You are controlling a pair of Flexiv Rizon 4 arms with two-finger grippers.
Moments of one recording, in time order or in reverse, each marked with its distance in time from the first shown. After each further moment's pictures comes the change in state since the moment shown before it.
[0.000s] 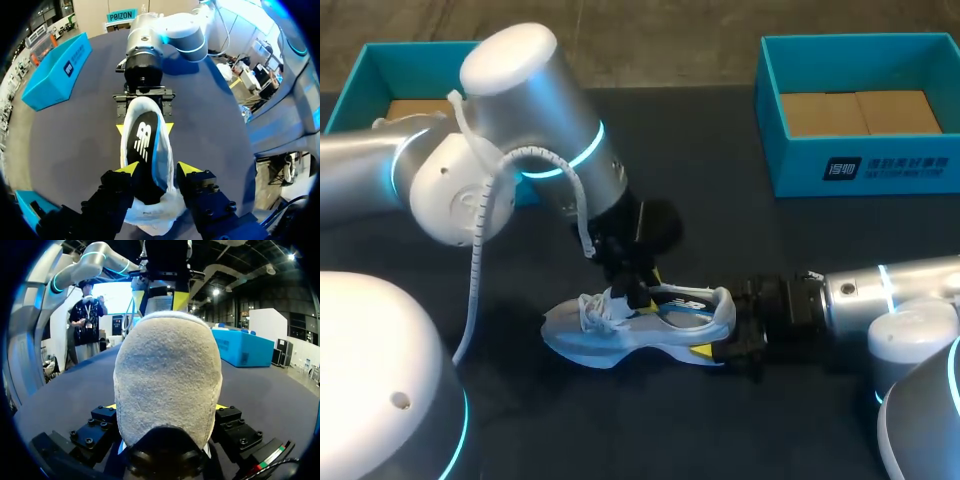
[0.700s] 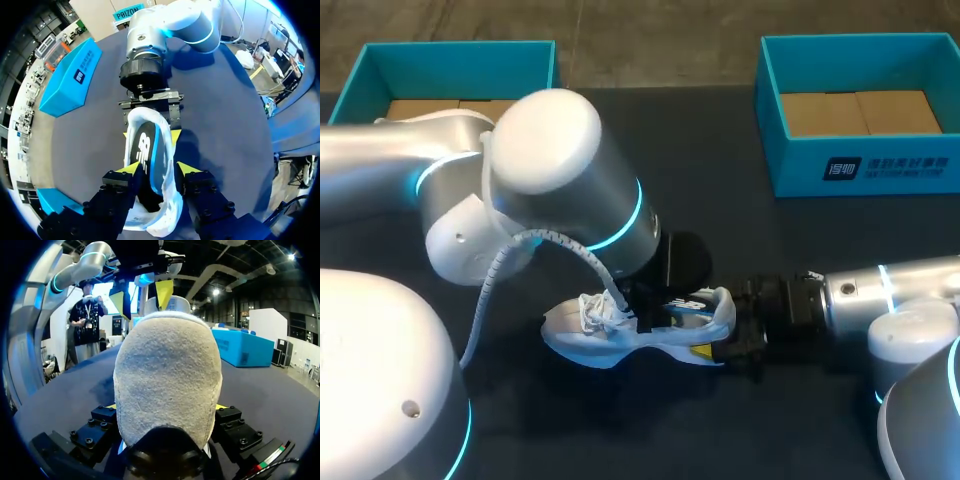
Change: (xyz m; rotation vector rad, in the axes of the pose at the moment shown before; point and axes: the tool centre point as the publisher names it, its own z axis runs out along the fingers) left arm 0.009 -0.019 0.012 -0.077 -0.251 0.039; right arm 0.000 0.000 0.000 0.000 0.000 0.000
